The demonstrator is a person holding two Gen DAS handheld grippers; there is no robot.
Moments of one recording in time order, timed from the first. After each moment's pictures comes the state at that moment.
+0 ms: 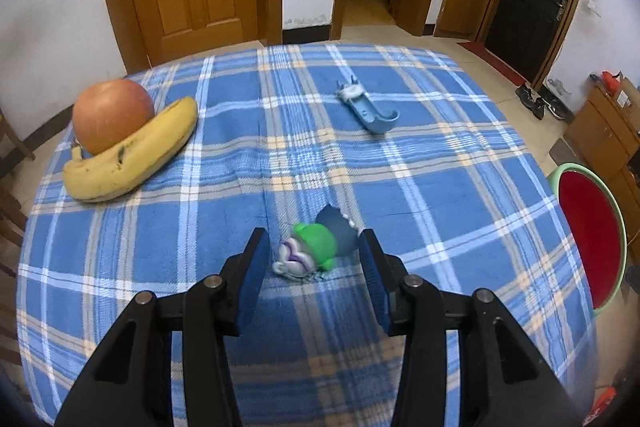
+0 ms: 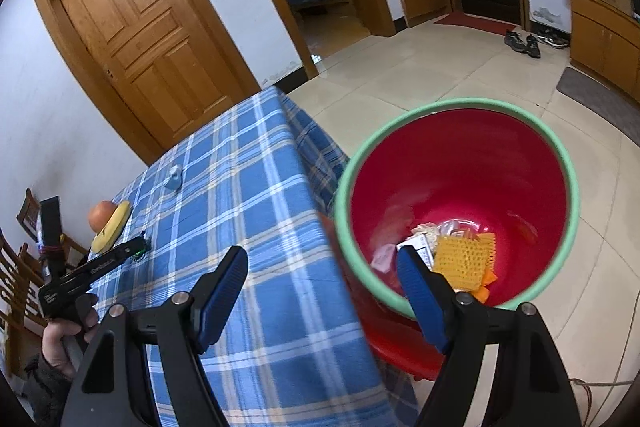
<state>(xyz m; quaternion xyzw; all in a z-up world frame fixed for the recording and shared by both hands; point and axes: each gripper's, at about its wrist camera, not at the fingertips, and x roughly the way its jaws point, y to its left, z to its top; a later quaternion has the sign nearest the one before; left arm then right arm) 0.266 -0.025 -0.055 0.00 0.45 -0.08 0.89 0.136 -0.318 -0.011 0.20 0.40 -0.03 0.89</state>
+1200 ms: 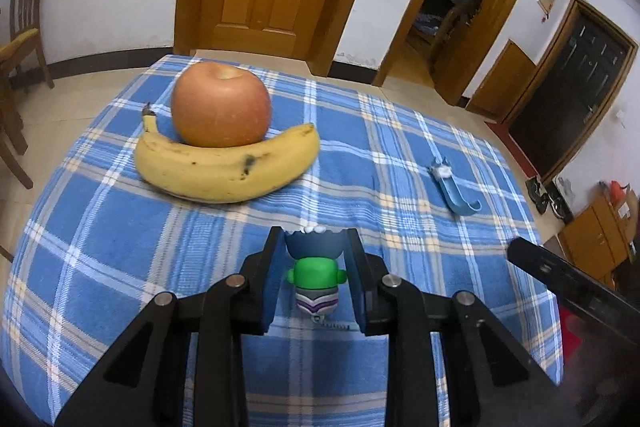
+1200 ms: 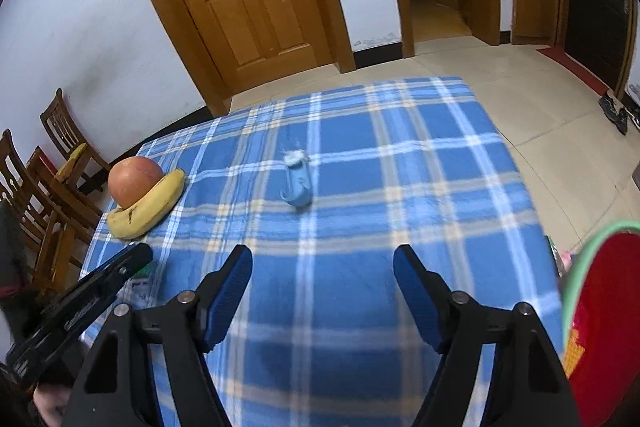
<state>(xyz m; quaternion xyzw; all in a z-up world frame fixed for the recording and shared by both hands) 0.271 0.068 -0.047 -0.15 0.40 -0.02 0.90 0.305 -0.152 -0.024 0.08 0.44 0.10 0.89</state>
